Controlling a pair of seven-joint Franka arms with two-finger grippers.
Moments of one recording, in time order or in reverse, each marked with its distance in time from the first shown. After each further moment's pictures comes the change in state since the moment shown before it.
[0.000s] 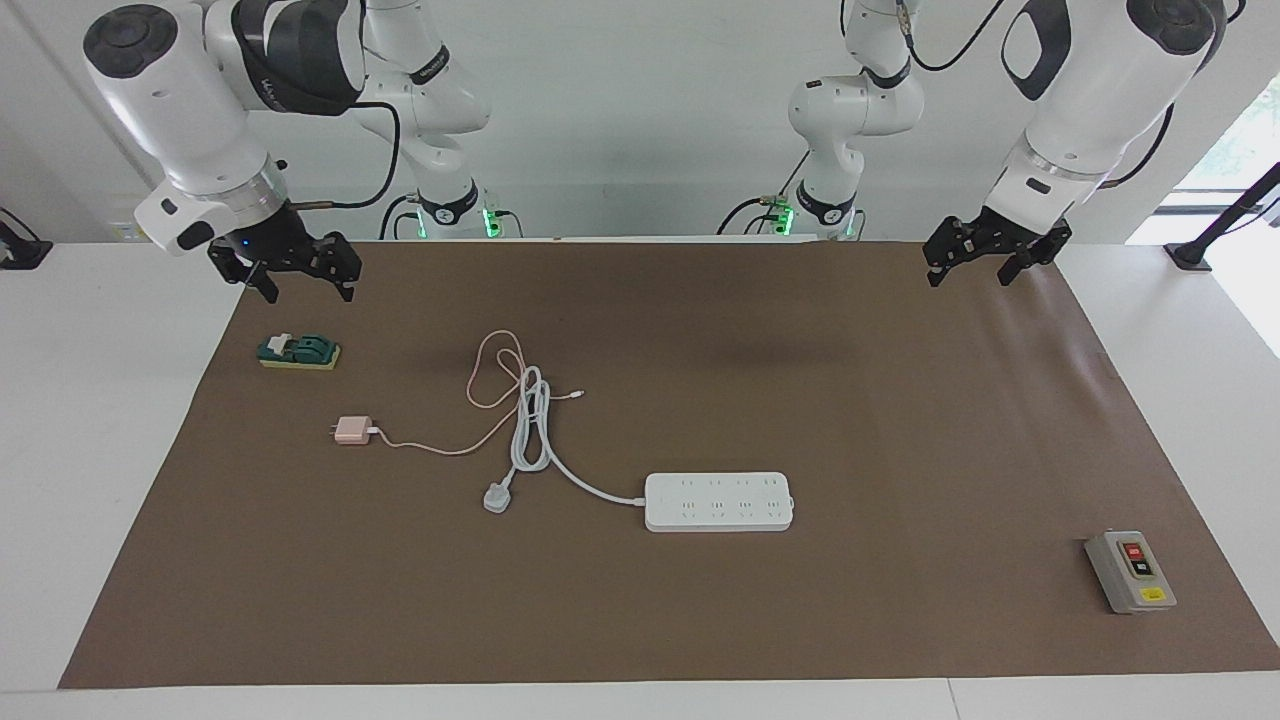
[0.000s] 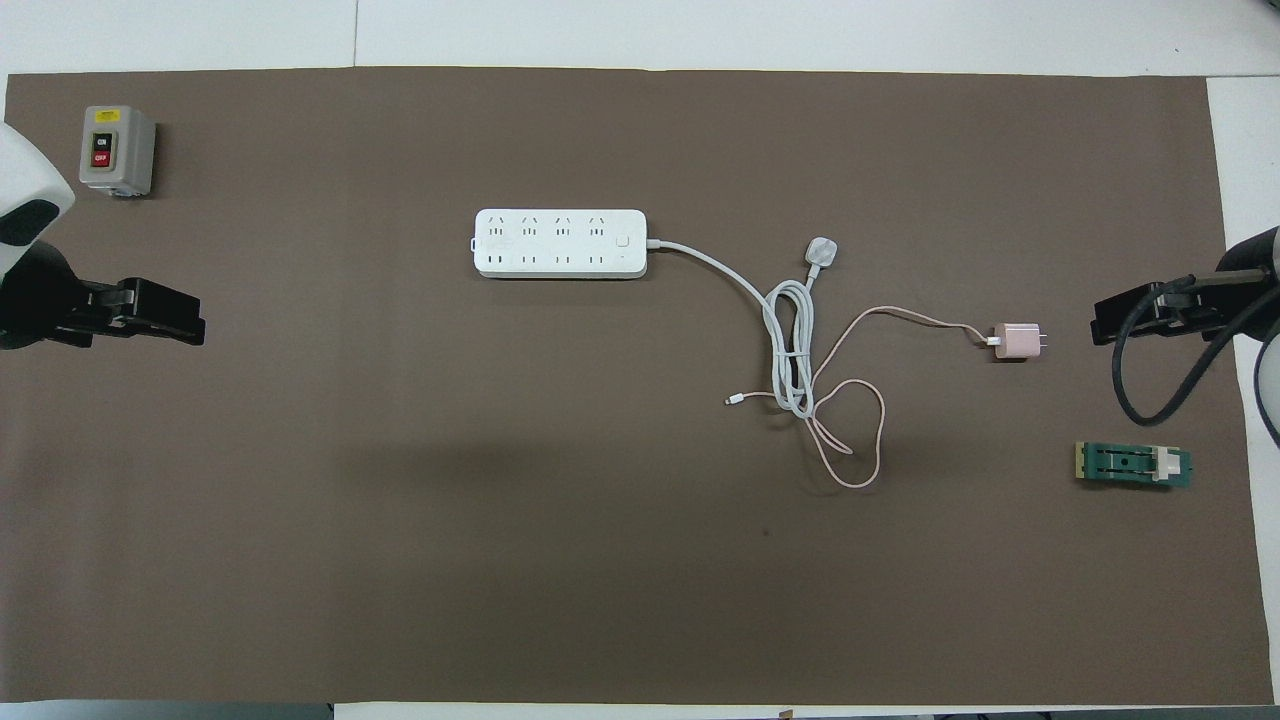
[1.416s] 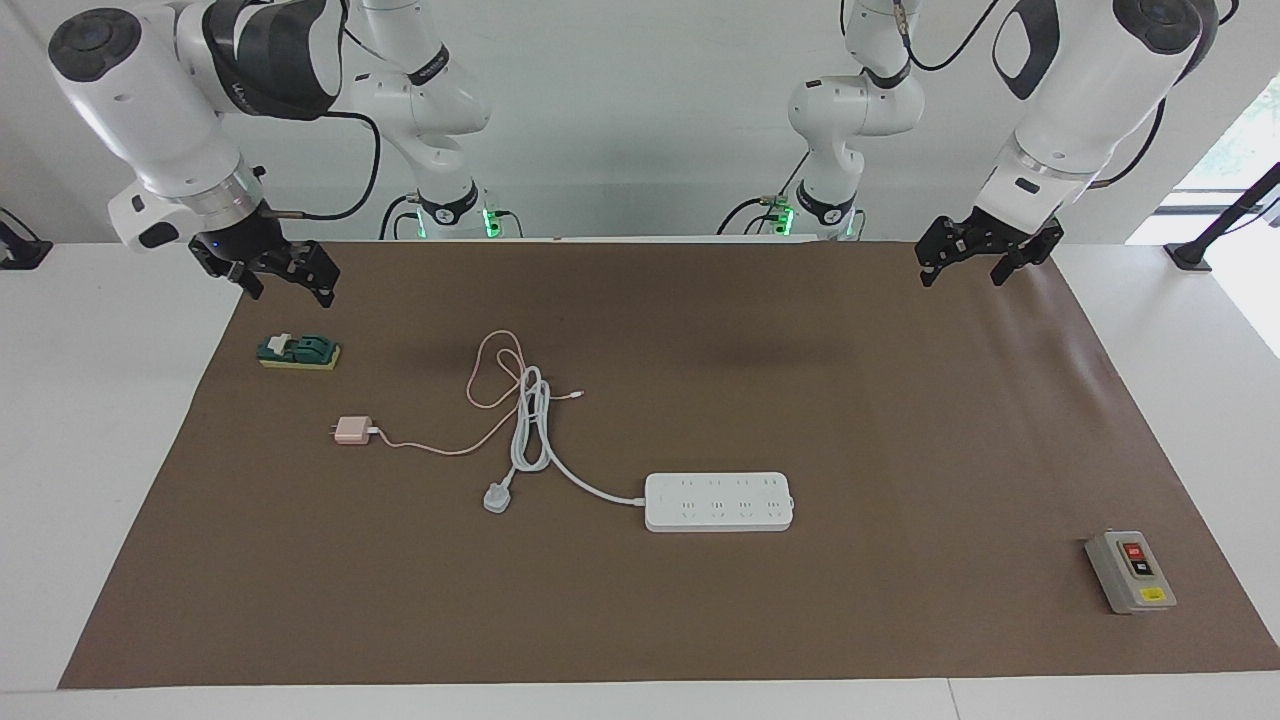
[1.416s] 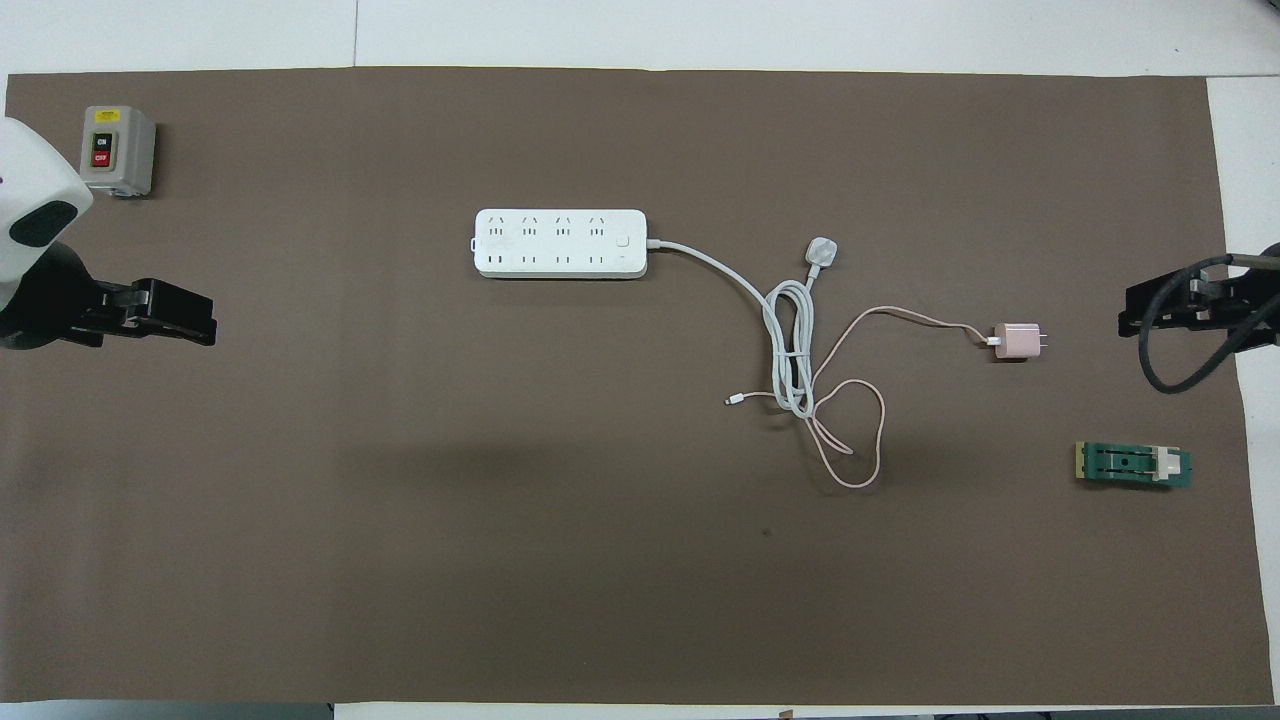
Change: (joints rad) left arm -0.015 0.000 -0.003 0.002 0.017 0.002 -0.013; right arm -0.050 0.005 -0.004 0.001 0.024 0.000 0.272
